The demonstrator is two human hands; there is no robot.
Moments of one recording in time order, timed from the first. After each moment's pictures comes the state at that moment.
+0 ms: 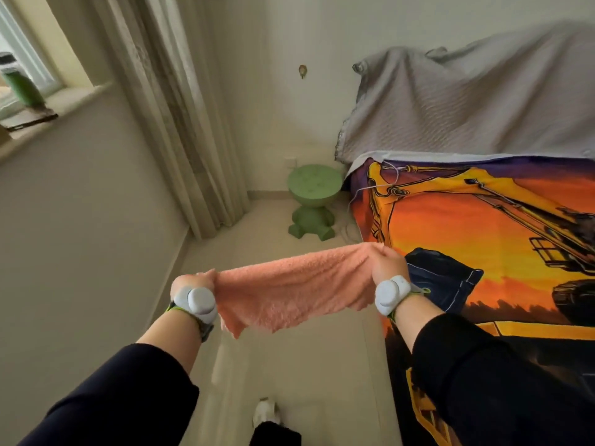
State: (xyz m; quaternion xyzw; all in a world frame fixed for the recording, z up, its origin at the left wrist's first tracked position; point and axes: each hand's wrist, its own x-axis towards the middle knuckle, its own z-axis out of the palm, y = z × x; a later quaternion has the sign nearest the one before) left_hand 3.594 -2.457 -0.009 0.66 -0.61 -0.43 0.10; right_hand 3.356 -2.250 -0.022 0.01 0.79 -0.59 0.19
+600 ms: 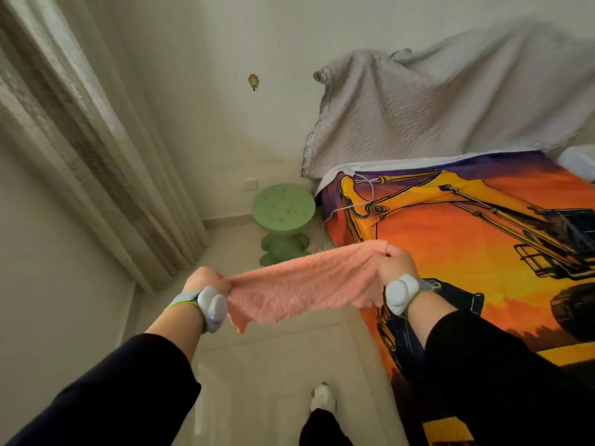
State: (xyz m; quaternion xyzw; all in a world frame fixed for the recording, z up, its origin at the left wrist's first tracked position) left_hand 3.352 -2.676 -0.017 0.47 -0.81 -0.32 -0.13; right_hand 3.164 -2.399 -0.025 -0.01 0.86 -0.49 0.17
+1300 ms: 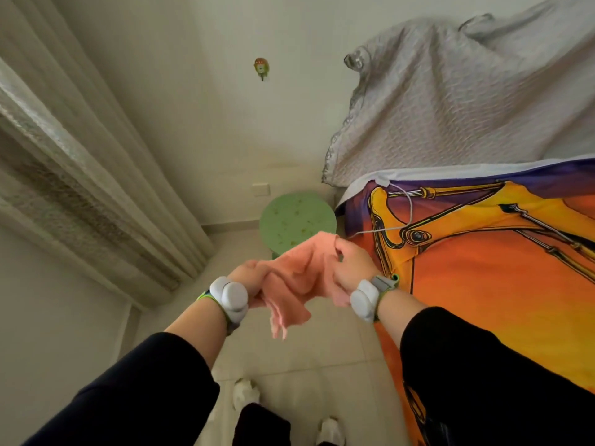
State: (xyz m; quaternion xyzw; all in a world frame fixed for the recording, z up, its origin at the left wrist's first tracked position) left_hand 3.084 -2.769 -0.057 0.45 -0.64 -0.62 -0.09; right_hand 2.943 -2.612 -0.076 -0.26 0.88 -0.33 0.22
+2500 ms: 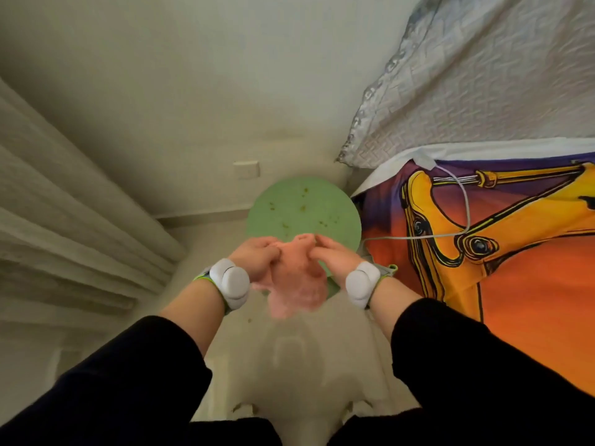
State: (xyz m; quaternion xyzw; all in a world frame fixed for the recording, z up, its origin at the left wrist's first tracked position) left_hand 2.891 -2.966 -0.283 0.34 -0.73 -0.58 -0.11; right_hand 2.786 -2.823 -0.319 -0.13 0.75 -0.44 0.47
